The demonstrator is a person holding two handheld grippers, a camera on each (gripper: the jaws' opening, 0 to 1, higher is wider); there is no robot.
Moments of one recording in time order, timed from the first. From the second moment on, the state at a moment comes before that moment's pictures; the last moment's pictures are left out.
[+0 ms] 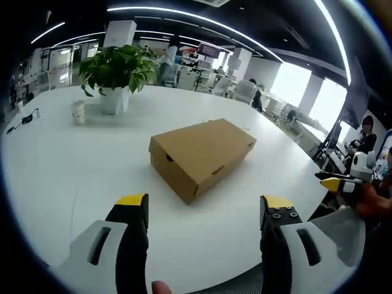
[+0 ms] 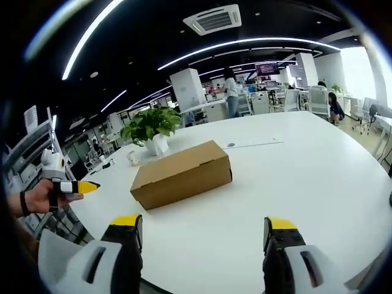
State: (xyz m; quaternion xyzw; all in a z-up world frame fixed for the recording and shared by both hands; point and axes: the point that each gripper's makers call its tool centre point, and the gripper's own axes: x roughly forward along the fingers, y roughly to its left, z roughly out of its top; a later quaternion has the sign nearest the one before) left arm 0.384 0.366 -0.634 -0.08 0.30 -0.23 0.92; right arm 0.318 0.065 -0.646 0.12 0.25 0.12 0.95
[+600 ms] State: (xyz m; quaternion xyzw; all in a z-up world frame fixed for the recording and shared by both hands) left arm 0.384 0.368 -0.634 -0.08 0.30 -0.23 0.92; right arm 0.316 0.065 -0.647 0.12 0.25 0.12 0.95
